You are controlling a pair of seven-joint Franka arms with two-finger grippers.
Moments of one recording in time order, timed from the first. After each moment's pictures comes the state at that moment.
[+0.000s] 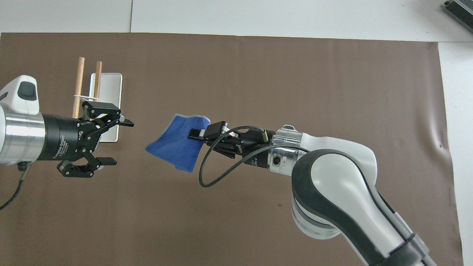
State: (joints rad) left arm -0.20 -0.22 -0.01 -1.95 -0.50 1.86 -1.08; right arm 0.26 0.03 0.30 -2.02 1.67 2.40 -0.13
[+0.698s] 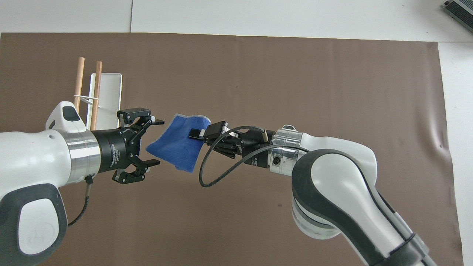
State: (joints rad) left arm -0.36 -0.28 -0.01 -2.17 -0.54 2.24 -1.38; right arm 0.26 0.03 0.30 -2.02 1.67 2.40 -0.14
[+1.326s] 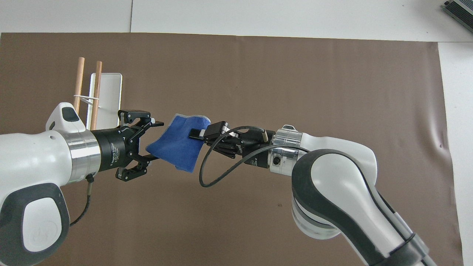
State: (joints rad) left arm -0.36 -0.28 0.00 -2.18 -0.54 2.27 -1.38; right arm 0.26 0.03 0.30 -2.02 1.67 2.40 -0.14
